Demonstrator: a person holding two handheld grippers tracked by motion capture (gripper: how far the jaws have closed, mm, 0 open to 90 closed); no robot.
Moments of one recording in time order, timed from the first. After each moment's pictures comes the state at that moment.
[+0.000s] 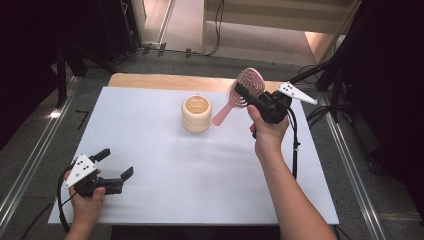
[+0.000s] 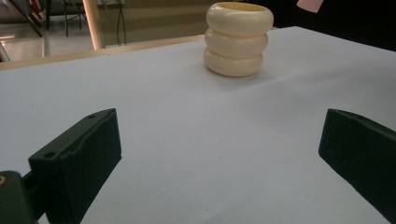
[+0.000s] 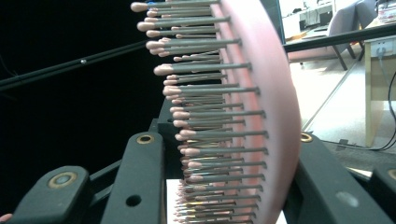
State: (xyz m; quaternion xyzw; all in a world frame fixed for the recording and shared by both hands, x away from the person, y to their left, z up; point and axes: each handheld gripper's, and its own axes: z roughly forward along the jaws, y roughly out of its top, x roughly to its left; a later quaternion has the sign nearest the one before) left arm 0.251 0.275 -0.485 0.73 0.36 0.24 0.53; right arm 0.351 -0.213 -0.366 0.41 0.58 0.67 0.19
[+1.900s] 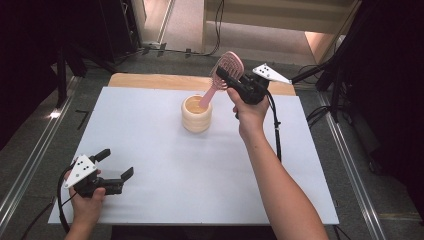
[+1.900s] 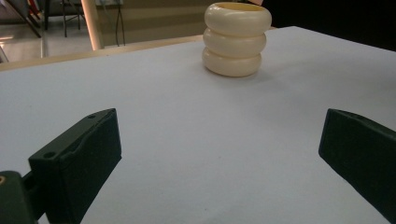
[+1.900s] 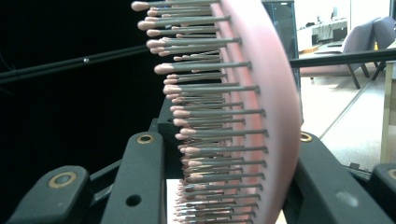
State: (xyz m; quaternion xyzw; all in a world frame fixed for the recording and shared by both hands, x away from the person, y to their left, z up) left arm 0.251 0.275 -0.485 0.73 0.35 0.25 0.53; right arm 0.413 -0.174 -0.366 0.37 0.60 0.68 0.20
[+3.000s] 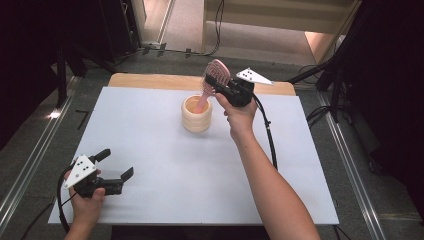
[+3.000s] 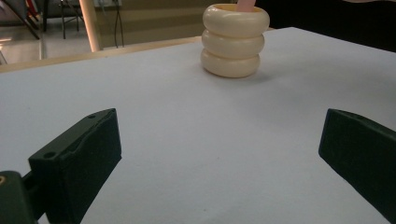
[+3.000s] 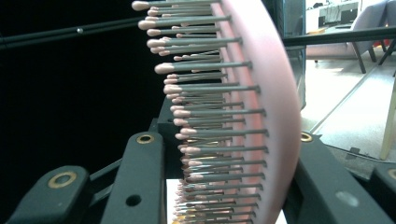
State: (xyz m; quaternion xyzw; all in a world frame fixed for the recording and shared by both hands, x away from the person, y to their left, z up) left arm 0.250 0.275 -0.485 0.73 0.35 0.25 0.54; right arm 0.429 -0.149 -0.392 0.37 0.63 0.65 0.20
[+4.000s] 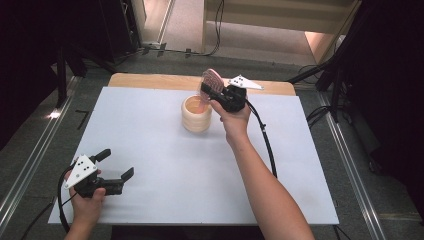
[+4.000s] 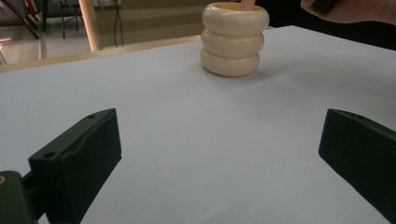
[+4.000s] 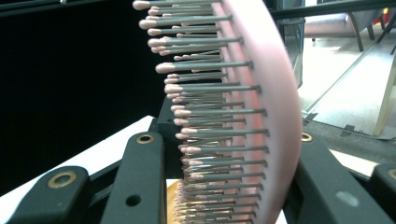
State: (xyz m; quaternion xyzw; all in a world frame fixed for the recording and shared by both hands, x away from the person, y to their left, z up) left arm 0.250 0.274 -0.485 0.73 0.35 0.25 0.53; right arm 0.436 -0.137 -0.422 0.39 0.65 0.62 0.18
